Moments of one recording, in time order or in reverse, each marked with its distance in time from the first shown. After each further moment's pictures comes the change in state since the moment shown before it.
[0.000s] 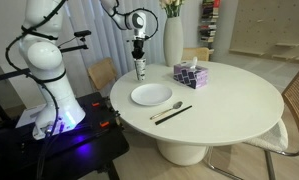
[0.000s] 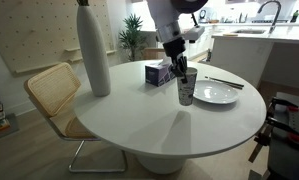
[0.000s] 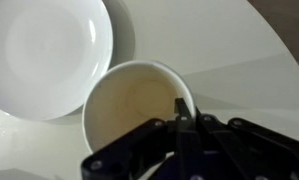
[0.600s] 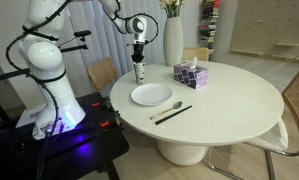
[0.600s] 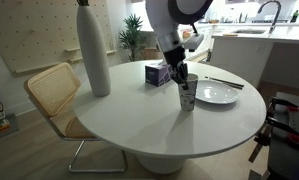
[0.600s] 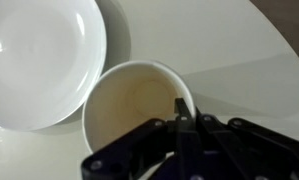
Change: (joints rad) arm 0.008 0.043 -0.007 -0.007 0.006 0.020 0.000
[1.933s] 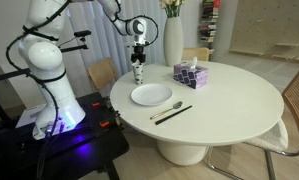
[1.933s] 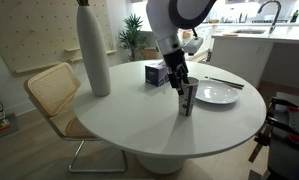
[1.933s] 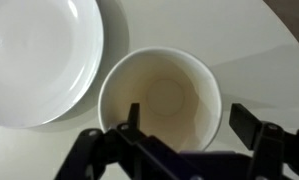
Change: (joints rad) arm 0.009 0.008 -0.012 -0.013 0.000 0.044 0.000
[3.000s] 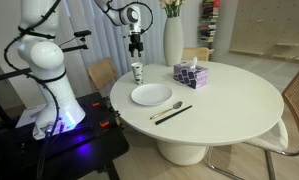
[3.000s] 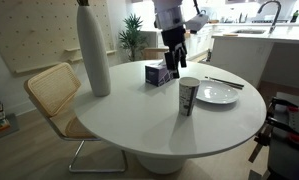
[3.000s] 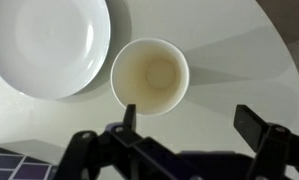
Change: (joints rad) arm 0.053 -0.144 -0.004 -0.016 -0.045 -0.010 0.082
